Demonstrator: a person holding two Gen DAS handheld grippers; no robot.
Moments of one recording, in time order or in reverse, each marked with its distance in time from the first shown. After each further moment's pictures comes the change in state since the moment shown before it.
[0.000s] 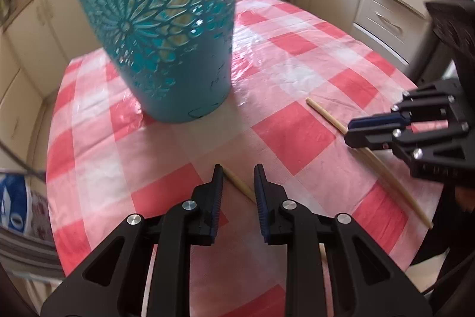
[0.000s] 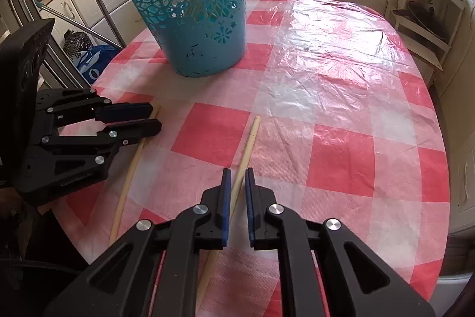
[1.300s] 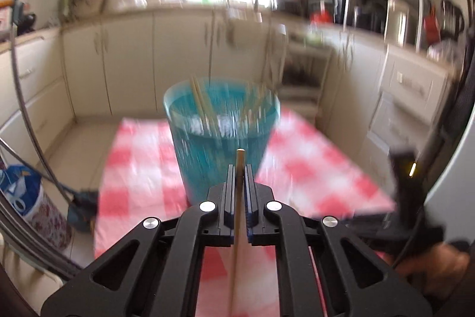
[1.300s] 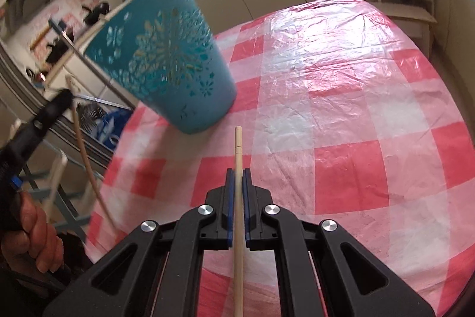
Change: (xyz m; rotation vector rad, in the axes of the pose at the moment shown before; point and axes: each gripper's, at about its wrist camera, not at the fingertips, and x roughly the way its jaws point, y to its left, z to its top) left arm -0.126 0.010 0.028 -0.221 -0.491 0.074; right arm -0.009 -0.036 0.011 0.317 -0.148 0.188
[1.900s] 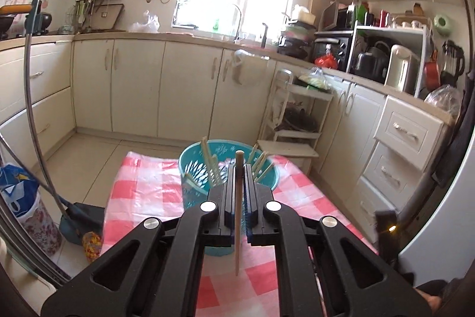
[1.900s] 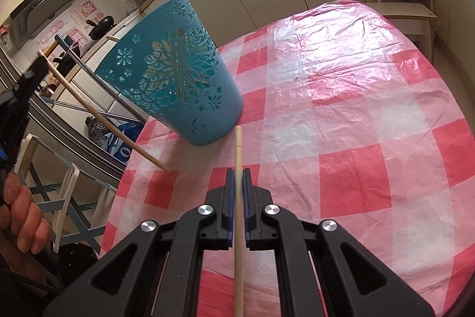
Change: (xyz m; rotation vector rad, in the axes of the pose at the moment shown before) left arm -0.024 0.012 0.036 -0.091 -0.116 -0.023; right arm -0.006 0.001 0.004 0.022 -0.034 0.040
